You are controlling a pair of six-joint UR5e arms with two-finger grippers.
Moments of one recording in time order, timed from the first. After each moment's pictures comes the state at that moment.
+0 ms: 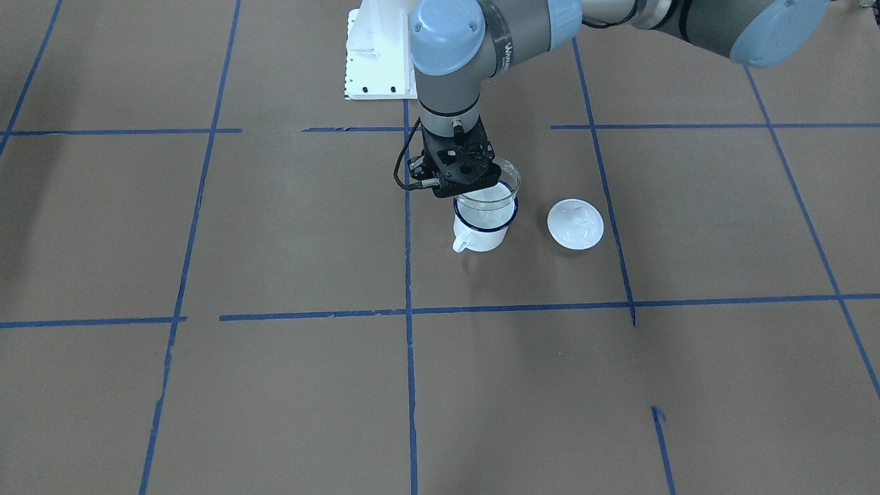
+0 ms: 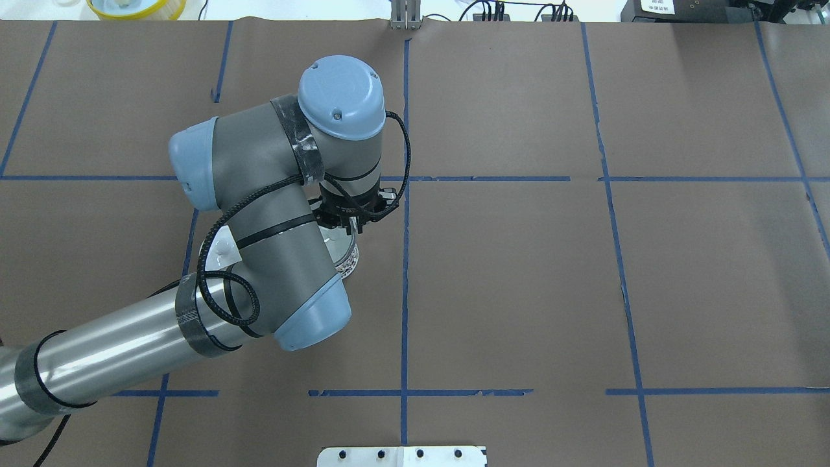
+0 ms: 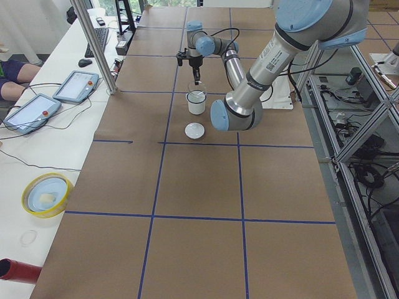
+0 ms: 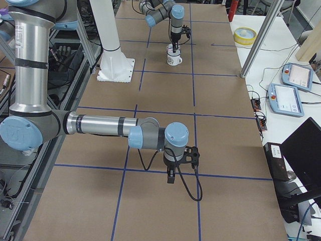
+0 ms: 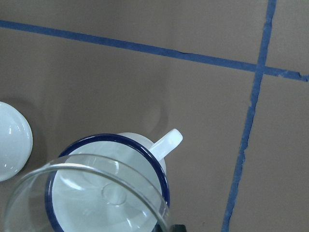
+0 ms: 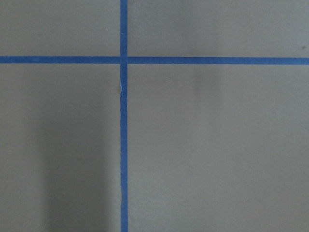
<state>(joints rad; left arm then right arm) -0.58 -2.44 -1.66 -1.25 -1.94 -1.31 1.57 -1.68 1.66 -1.57 2.29 0.01</state>
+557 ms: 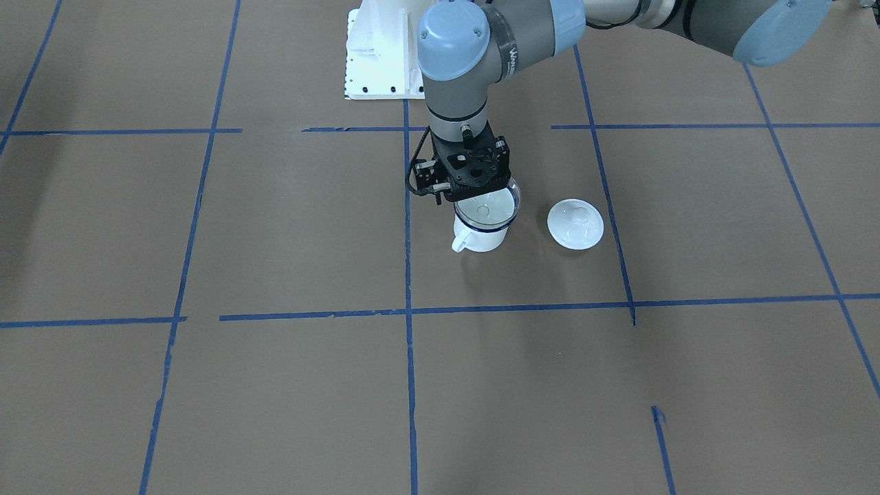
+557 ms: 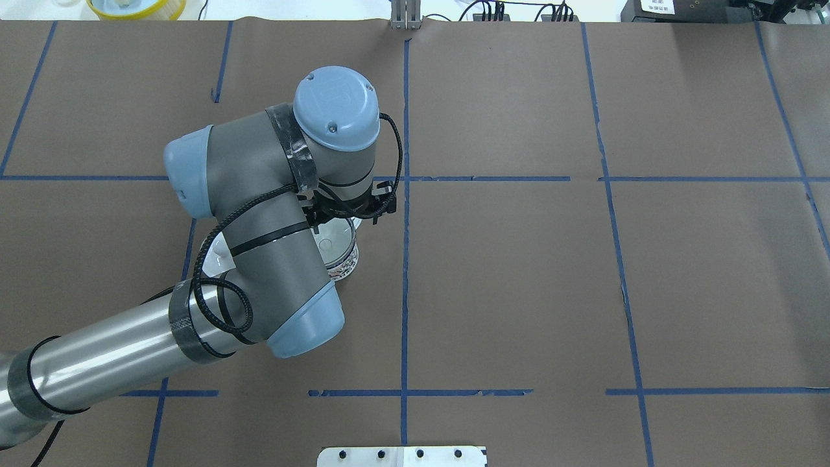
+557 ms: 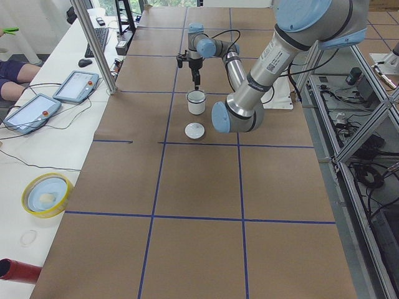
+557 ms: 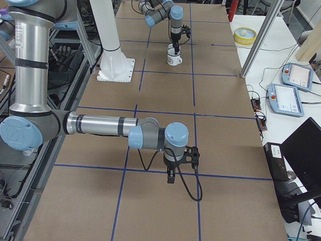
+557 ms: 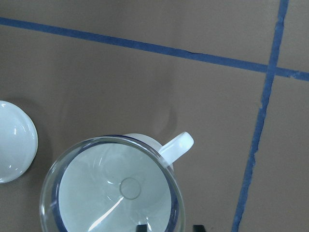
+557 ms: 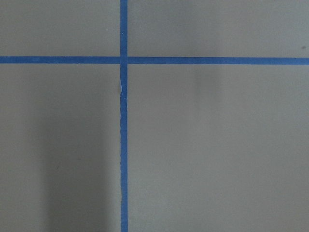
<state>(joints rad) -0.57 -2.41 -1.69 -1.24 -1.88 -1.33 1.57 -1.68 1.66 -1.57 2.29 0.01</state>
